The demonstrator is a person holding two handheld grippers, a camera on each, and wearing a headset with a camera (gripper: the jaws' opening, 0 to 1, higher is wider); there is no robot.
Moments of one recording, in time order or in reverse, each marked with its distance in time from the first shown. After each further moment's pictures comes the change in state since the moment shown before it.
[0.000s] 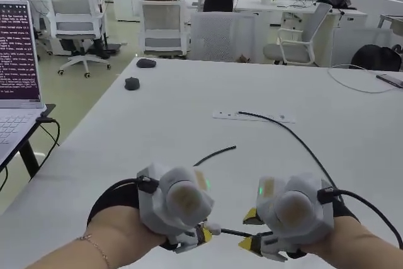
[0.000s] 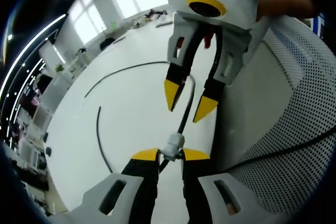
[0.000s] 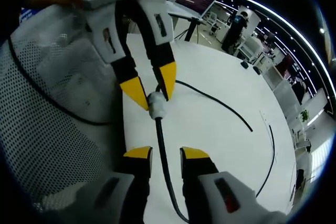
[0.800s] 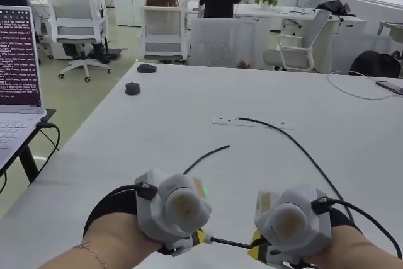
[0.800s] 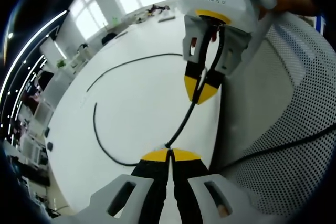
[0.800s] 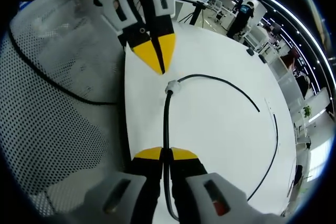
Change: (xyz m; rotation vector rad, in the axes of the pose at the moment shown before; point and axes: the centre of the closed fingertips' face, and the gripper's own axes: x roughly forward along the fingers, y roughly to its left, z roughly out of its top) left arm -0.003 0.010 -0.015 -0.018 0.049 0.018; right arm 0.005 -0.001 -0.038 0.009 0.162 0.014
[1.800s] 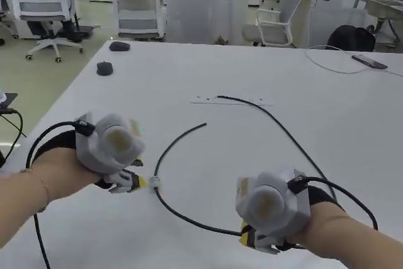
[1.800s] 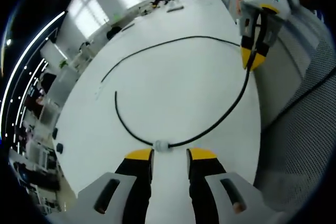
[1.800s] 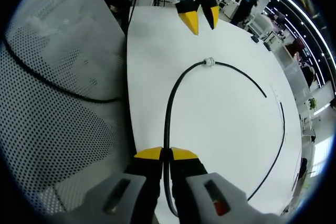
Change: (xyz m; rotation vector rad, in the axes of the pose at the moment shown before) left arm 0.019 0.104 -0.036 0.060 0.042 0.008; right arm 0.002 0.007 -0.024 0.042 0.092 0.069
